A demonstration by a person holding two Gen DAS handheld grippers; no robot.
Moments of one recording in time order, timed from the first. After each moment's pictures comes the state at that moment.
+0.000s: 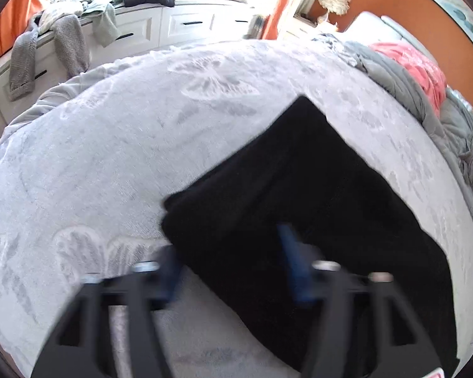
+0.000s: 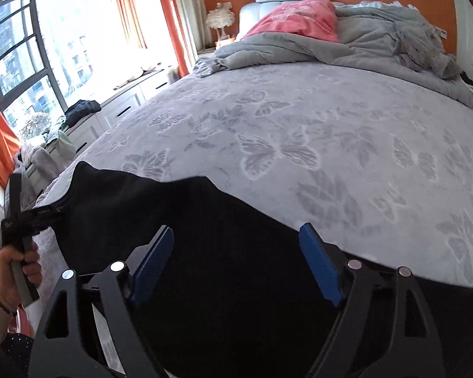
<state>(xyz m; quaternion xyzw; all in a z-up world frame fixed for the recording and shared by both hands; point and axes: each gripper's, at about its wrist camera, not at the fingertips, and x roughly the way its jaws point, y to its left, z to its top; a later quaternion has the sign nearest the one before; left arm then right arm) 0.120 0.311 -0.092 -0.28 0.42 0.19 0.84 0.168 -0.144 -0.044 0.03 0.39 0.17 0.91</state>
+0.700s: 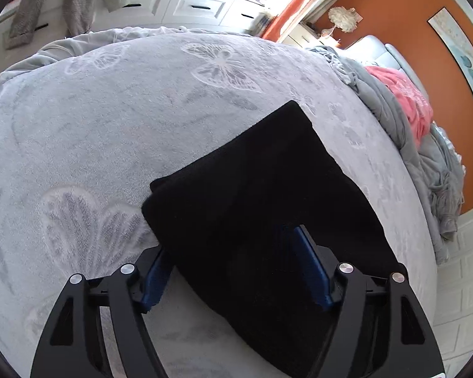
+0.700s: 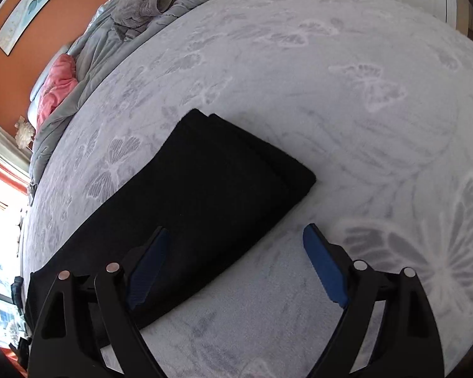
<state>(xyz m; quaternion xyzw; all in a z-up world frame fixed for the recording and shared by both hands) 0.102 0.314 -0.101 -0.36 0.40 0.18 0.82 0.032 -0.547 -0.145 0.34 0.42 -0.19 0.82</state>
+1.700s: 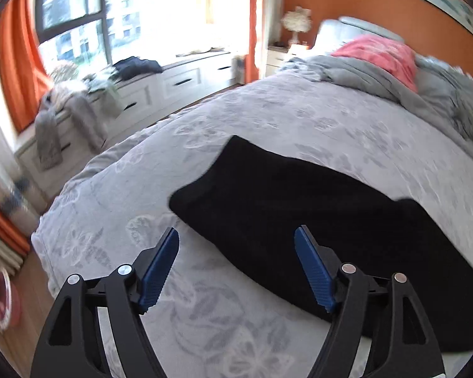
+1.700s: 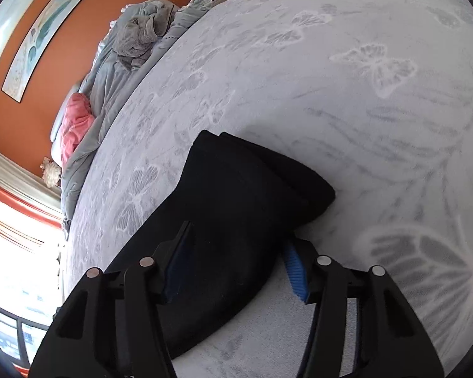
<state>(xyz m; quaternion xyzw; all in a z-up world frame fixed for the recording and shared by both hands) 0.043 0.180 -0.011 -0.08 0.38 0.21 0.90 0.031 -0.563 -0.148 0.42 0.35 -0.16 0.82</state>
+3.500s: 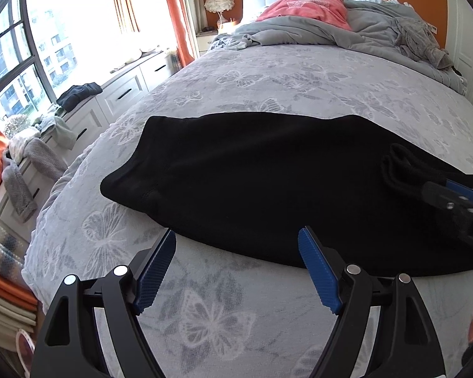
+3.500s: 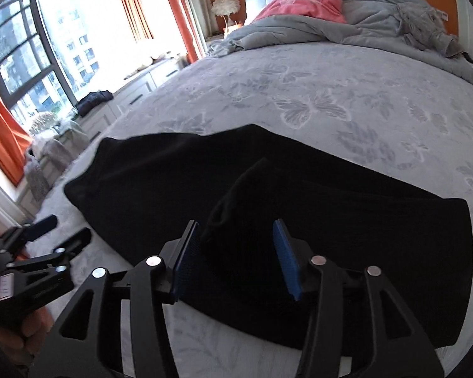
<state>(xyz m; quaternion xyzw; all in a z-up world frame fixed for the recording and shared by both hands) 0.041 0.125 -0.043 0.00 0.43 0.12 0.89 0.102 -0.088 -0.054 0.06 0.40 0.21 0.89</state>
